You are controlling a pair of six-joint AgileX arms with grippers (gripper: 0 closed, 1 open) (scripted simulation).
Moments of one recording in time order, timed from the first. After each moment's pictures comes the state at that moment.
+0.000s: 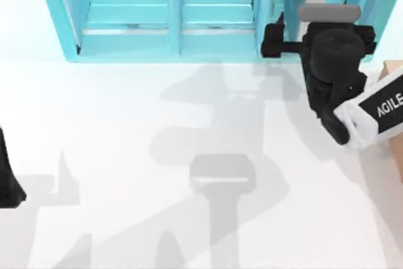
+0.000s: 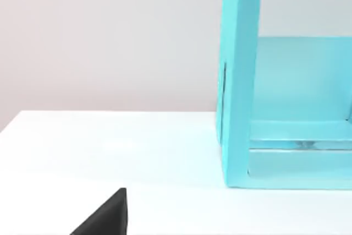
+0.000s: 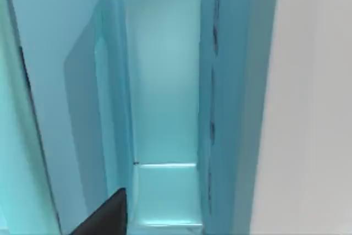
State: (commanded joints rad) left arm 0.00 0.00 0.00 0.00 0.00 0.00; right arm 0.39 2.26 1.06 1.08 0.45 0.06
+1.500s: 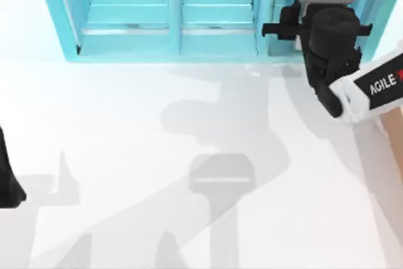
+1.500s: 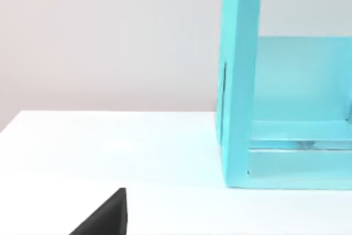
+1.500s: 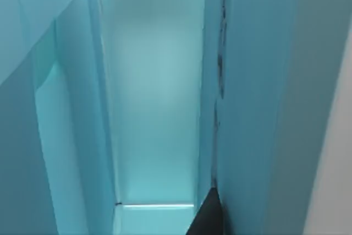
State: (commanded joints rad) left arm 0.00 0.00 0.00 0.00 0.00 0.00; right arm 0.34 2.37 1.27 0.98 0.40 0.06
